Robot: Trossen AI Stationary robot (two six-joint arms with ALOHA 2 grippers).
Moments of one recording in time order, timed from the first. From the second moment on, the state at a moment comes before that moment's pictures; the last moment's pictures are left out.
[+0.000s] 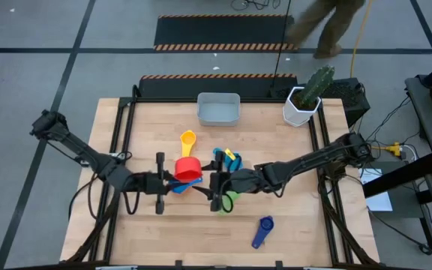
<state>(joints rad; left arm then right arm) -0.57 1.08 0.71 0.30 -0.57 0.33 0.29 1.73 1.34 0.16 0.42 -0.13</state>
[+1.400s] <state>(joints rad) -0.51 1.24 0.71 0.49 -0.50 0.39 0.36 1.67 1.34 0.18 0.42 -0.14</state>
